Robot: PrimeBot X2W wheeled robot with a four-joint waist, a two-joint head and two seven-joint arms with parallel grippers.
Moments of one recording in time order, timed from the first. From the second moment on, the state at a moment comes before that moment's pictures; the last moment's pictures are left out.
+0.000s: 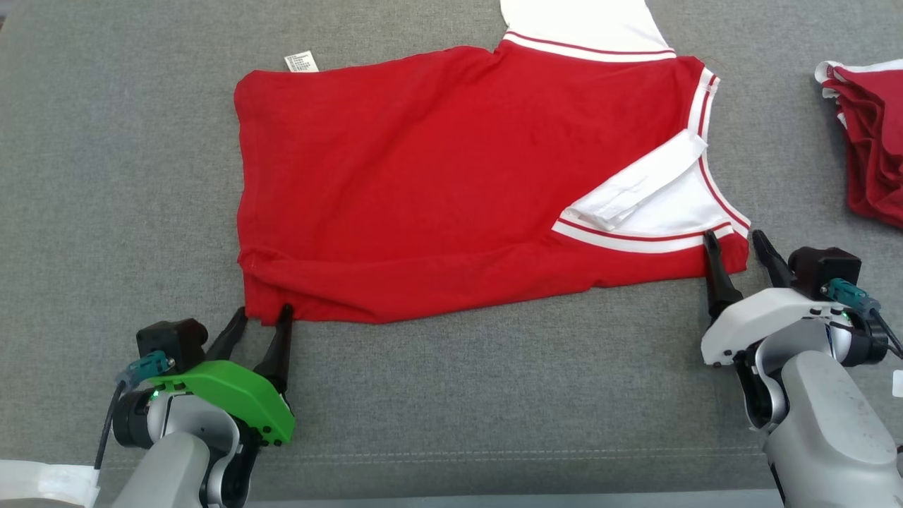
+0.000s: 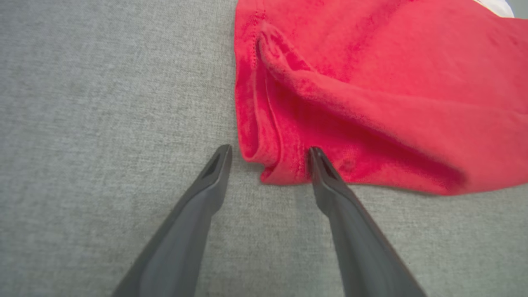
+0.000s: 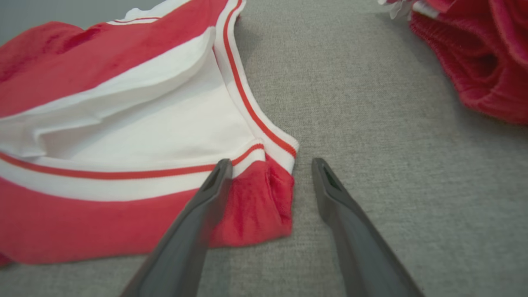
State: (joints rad) left arm -0.30 0.28 -0.39 0.44 -0.69 -0.01 -0.05; right arm -0.41 -0.14 0.00 0.59 0.25 0.13 -0.17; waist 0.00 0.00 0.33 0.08
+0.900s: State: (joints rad) left arm -0.08 0.41 -0.40 0.14 -0.77 0.01 0.10; right arm -0.07 -0.11 -0.09 0.25 0.40 0.13 -0.06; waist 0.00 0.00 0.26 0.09
